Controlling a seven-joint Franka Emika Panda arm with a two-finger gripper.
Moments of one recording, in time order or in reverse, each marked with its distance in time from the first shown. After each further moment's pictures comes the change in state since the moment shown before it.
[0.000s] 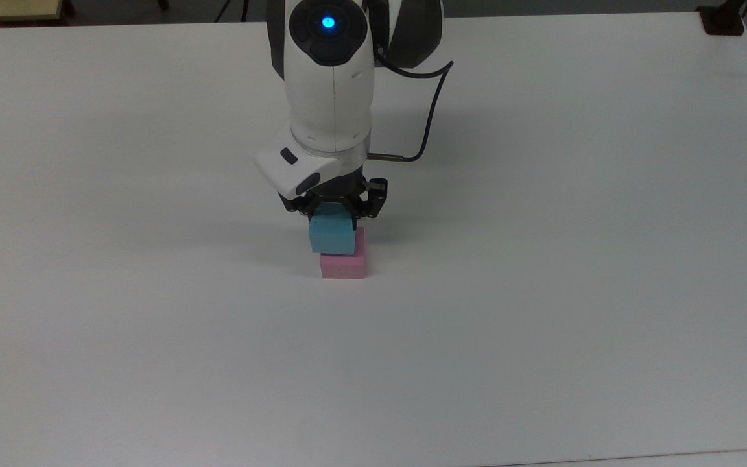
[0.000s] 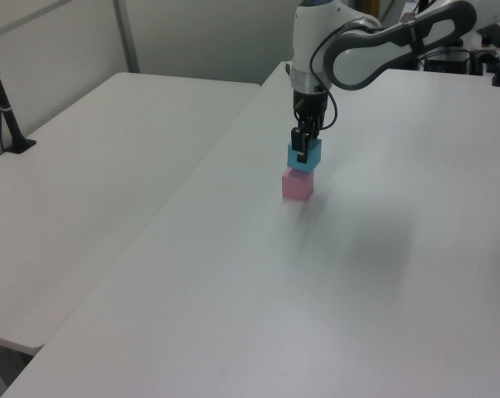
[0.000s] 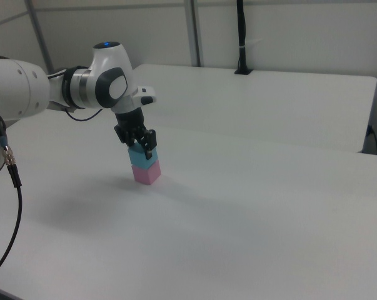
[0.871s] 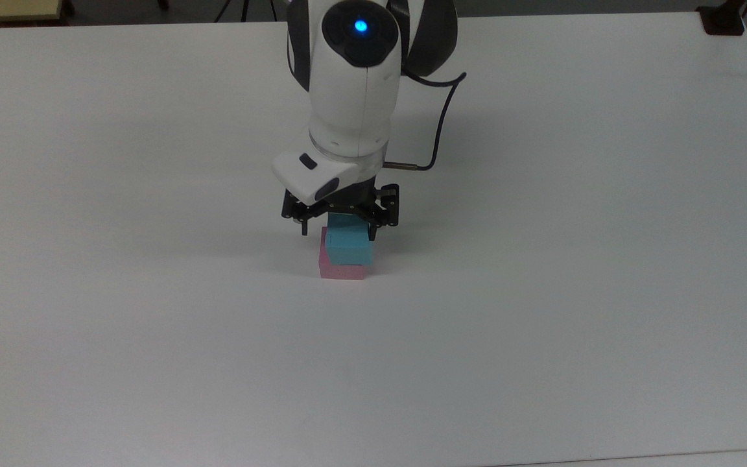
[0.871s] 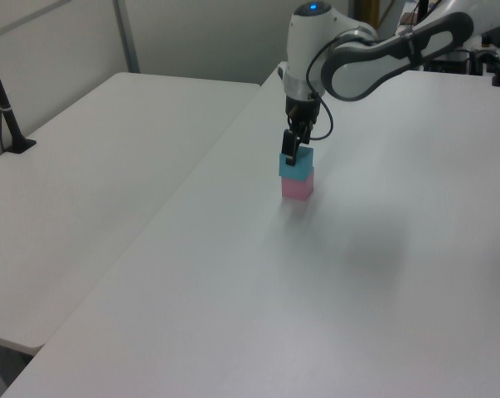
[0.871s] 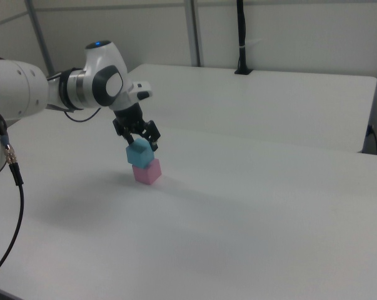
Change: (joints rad) arm 0.026 0.018 -0.003 0.025 -0.080 0.058 0.038
